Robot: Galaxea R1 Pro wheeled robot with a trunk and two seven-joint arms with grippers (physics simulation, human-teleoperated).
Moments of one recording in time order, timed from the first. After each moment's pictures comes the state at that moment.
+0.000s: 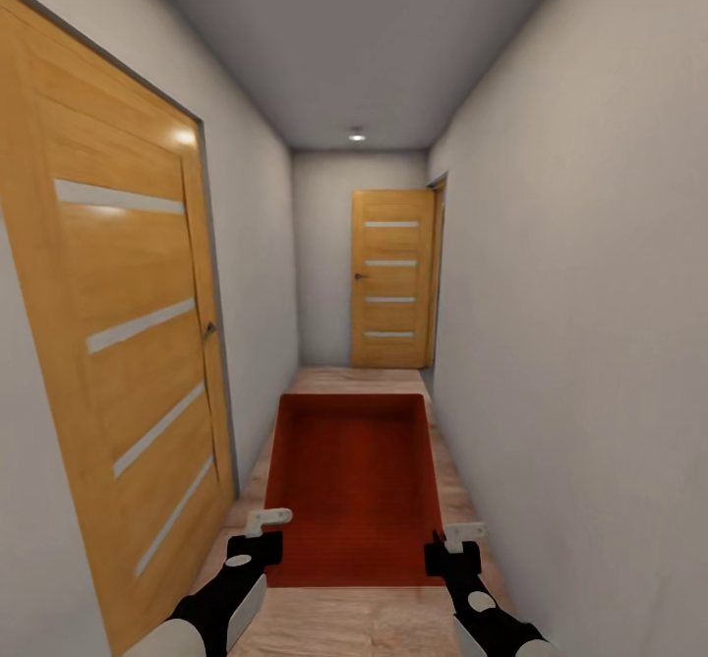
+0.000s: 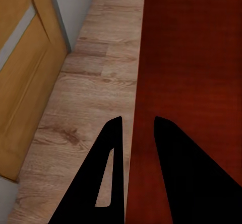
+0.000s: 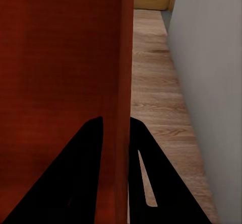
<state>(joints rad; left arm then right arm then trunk) -0.57 -0.10 -0.13 -0.33 0.14 0.01 0.25 -0.57 0.09 0.09 -0.15 0.02 -0.38 -0.14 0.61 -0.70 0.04</state>
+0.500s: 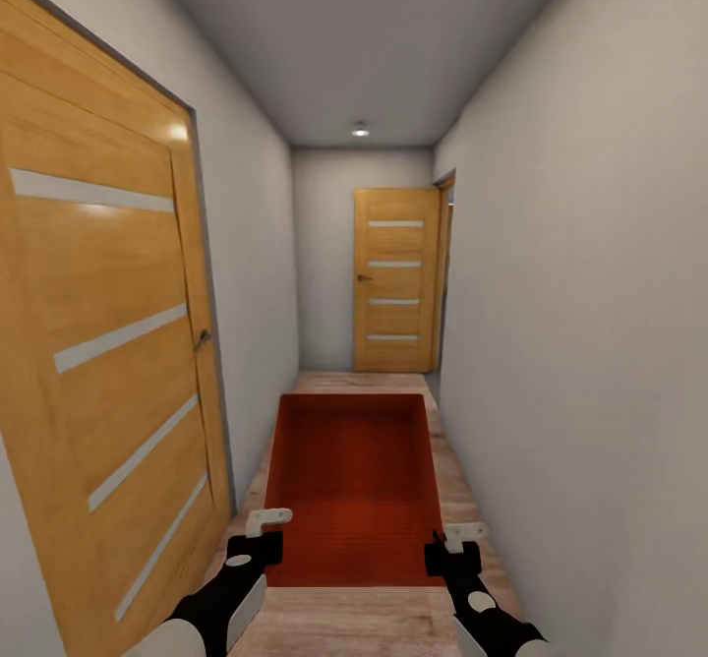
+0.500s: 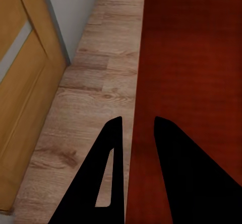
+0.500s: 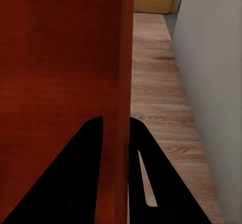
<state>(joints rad) -0.57 -0.10 -0.13 -0.33 0.14 0.01 0.25 -0.57 0.09 0.09 -0.15 0.02 -0.38 -0.14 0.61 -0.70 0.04</state>
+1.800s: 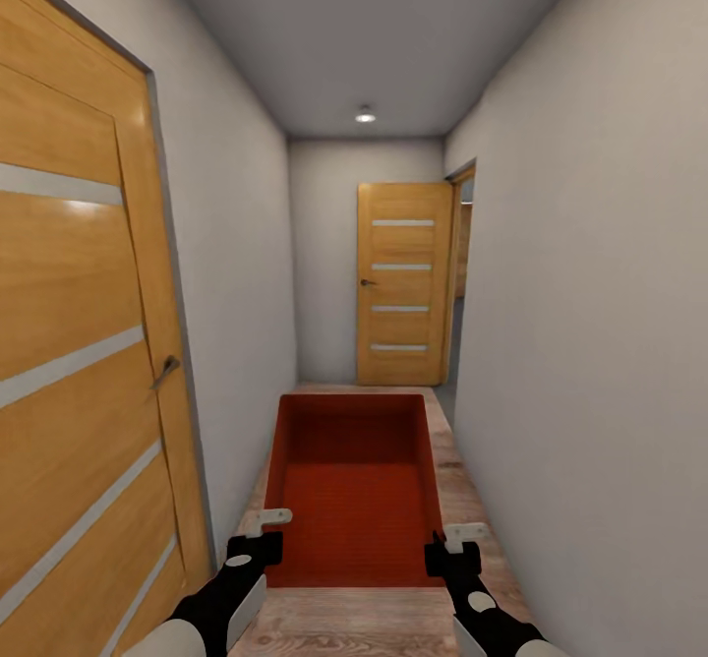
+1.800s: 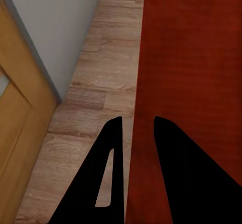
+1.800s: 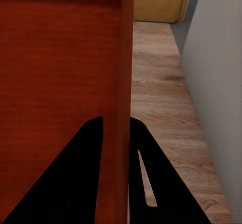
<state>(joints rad) -0.57 -0.10 -0.13 -0.32 0.14 0.01 0.25 -0.57 0.09 0.09 -0.15 0.02 -0.38 -0.14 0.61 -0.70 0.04</state>
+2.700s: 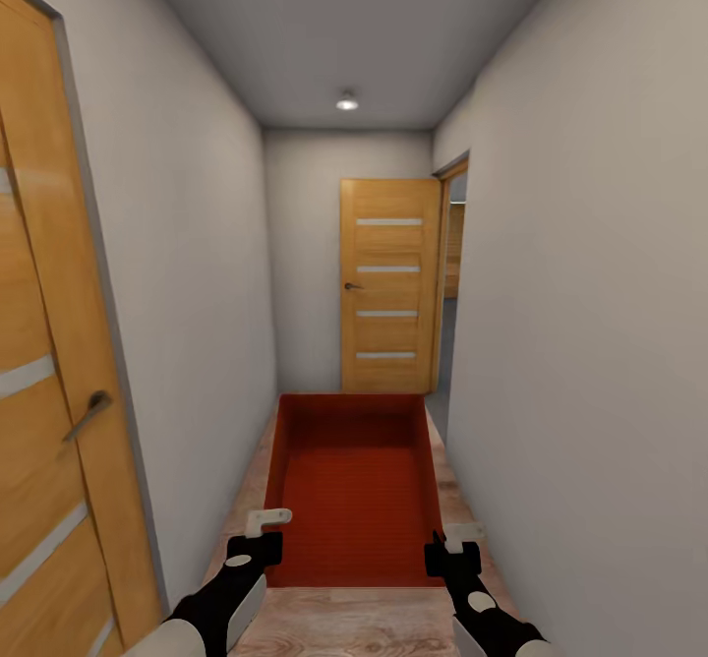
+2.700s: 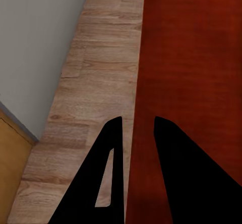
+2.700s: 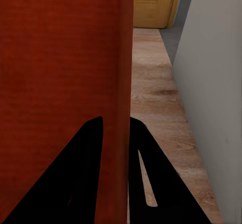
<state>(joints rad) -0.57 -0.10 -0.13 -0.32 0.14 0.01 0.25 -0.57 0.09 0.09 -0.15 0.02 -0.38 -0.14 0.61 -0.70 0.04</state>
